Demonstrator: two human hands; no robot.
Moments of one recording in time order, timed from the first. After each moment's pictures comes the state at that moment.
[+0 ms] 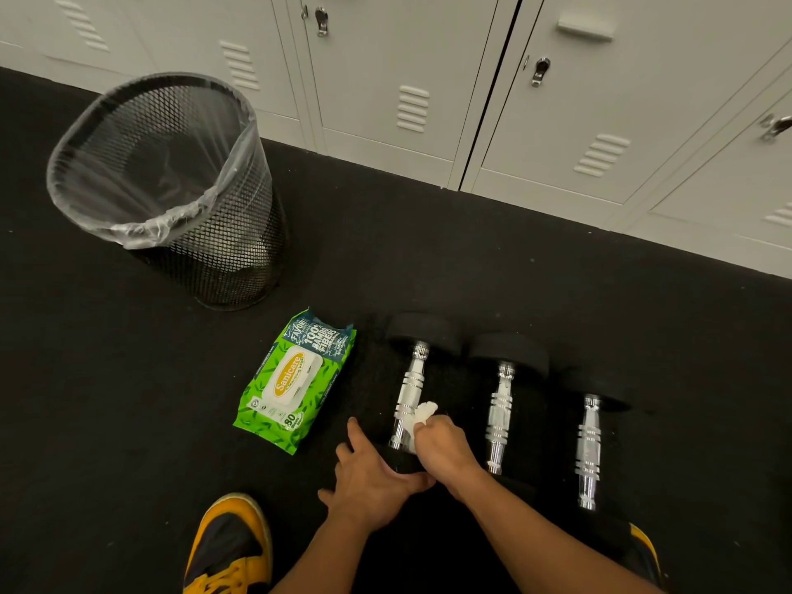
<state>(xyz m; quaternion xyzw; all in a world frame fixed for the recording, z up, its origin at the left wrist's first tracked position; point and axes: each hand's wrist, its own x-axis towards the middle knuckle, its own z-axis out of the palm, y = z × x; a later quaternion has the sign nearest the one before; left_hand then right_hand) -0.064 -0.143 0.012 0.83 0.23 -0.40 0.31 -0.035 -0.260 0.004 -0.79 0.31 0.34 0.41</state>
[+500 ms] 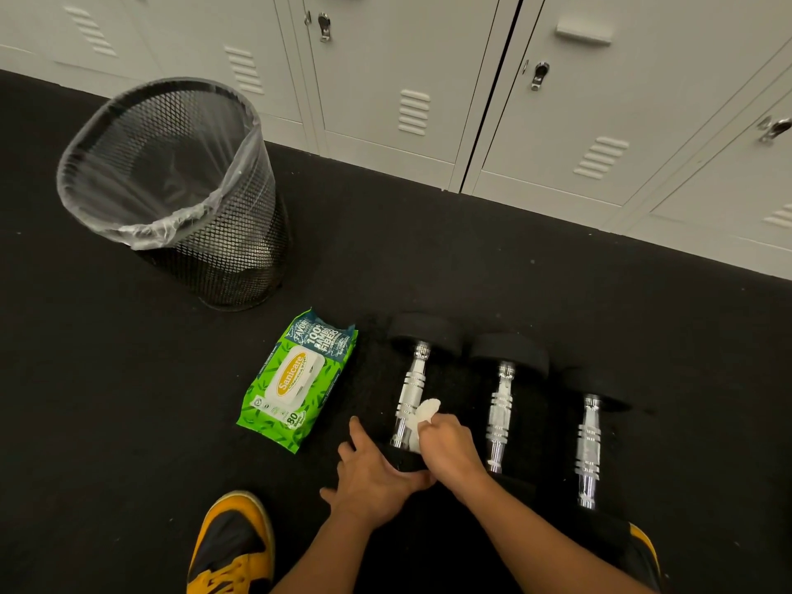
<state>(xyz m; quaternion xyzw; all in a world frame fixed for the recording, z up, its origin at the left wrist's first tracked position) -0.064 -0.144 0.014 0.83 0.23 -0.40 0.30 -0.039 -0.262 0.028 -0.81 0.27 0.31 0.42</state>
